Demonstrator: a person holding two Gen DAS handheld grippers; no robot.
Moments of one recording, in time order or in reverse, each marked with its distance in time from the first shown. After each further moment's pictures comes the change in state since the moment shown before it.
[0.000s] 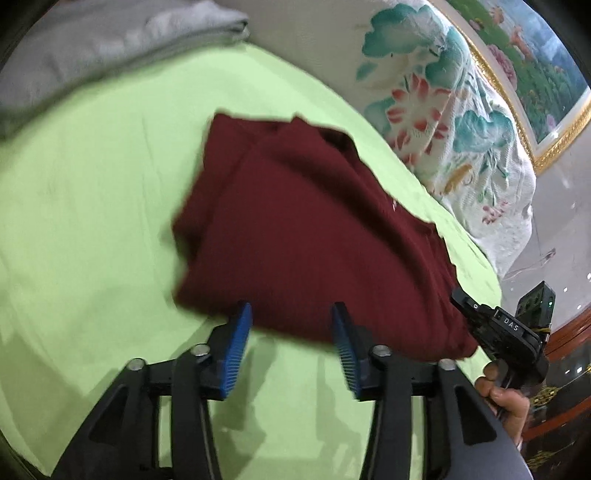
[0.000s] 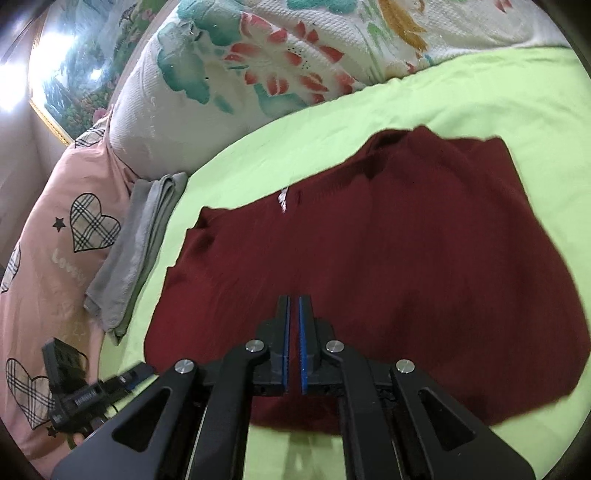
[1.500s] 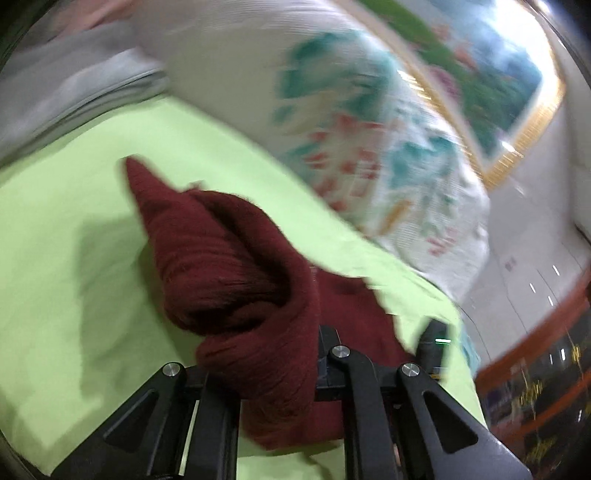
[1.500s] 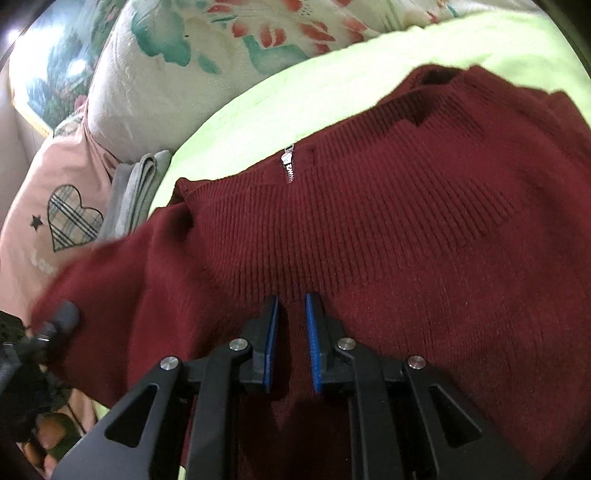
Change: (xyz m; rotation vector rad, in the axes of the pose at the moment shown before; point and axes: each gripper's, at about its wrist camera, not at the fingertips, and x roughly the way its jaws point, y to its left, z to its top) left arm 0.018 -0.103 0.061 0.133 -0.177 -0.196; right arm 0.090 0.008 0.011 0.048 0.090 -0.012
